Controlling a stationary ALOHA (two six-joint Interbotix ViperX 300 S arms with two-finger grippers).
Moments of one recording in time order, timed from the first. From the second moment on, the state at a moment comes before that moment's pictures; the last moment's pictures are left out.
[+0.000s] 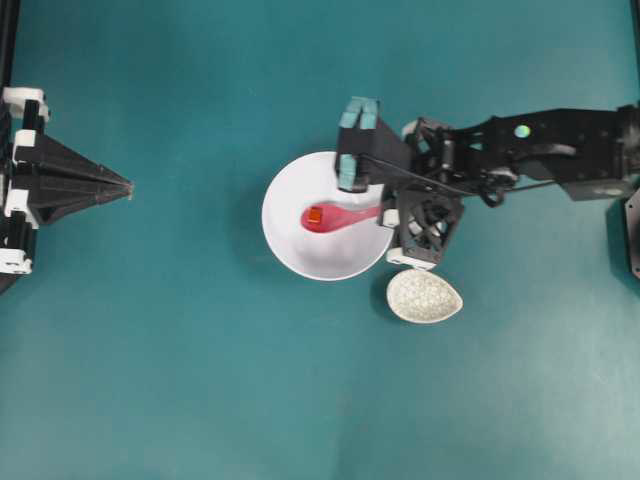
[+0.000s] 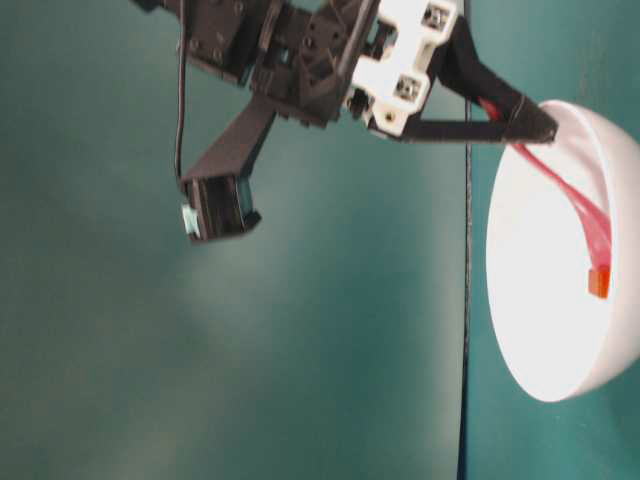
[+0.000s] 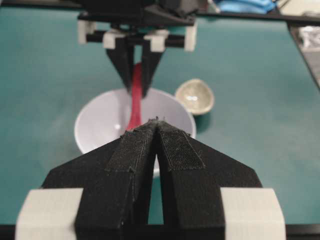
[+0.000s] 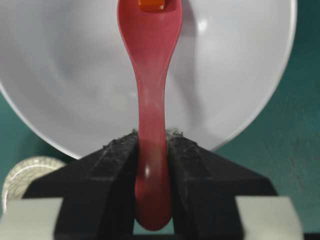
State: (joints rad) left arm 0.00 -0.98 1.16 0.02 -0.09 -0.06; right arm -0.08 0.02 0.55 0.11 0.50 0.06
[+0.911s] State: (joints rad) left arm 0.00 -0.98 1.16 0.02 -0.09 -0.08; right arm -0.06 -0.16 0.72 0.11 0.22 0.08
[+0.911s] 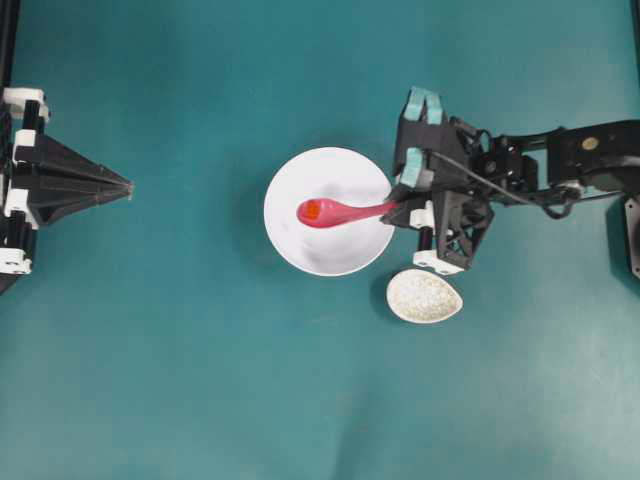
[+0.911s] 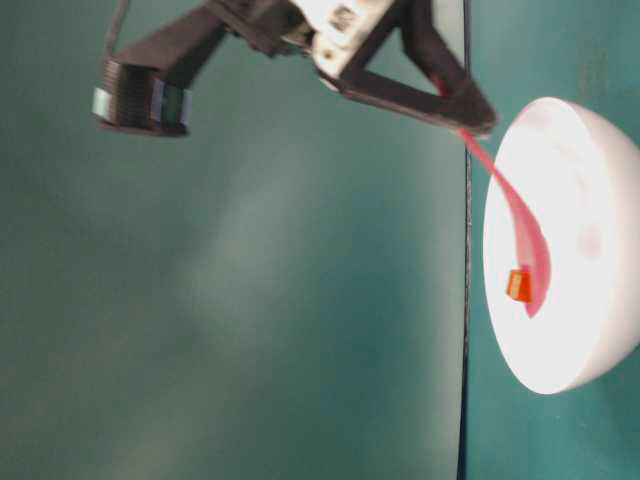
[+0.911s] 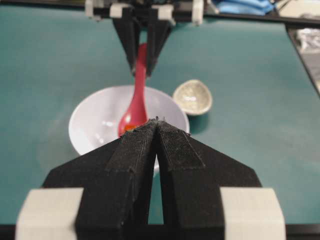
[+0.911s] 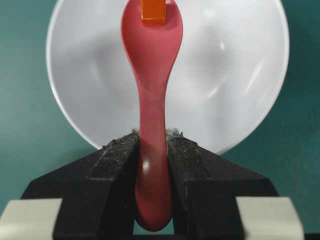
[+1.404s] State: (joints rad) left arm 0.00 -0.98 1.16 0.02 -0.09 -0.08; right arm -0.08 -0.40 0.66 0.09 0.44 0.08
